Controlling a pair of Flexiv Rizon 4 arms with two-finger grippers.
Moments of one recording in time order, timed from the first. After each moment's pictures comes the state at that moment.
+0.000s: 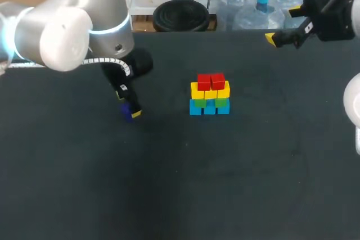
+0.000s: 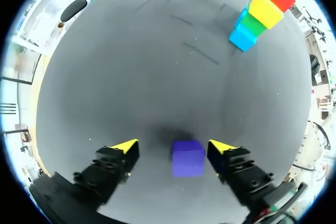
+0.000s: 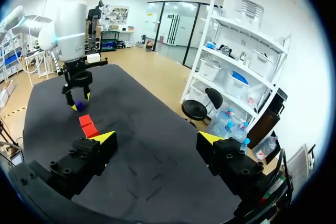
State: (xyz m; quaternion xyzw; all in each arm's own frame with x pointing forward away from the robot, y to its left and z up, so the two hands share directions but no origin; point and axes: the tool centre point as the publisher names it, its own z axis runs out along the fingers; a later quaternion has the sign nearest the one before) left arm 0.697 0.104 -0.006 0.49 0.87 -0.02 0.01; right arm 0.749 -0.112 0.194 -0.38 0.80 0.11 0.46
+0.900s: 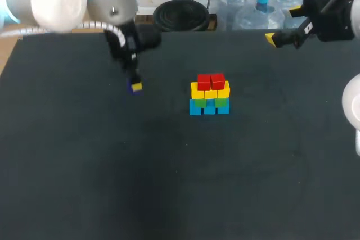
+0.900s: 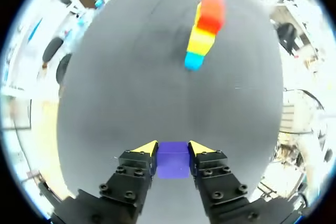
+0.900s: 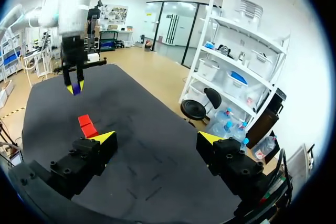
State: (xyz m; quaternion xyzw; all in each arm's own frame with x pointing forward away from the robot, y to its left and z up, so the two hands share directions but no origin) left arm 0.697 0.070 0.096 0.62 0.78 -0.05 0.02; right arm 0.748 -0.112 0.194 -0.38 0.80 0.10 0.46
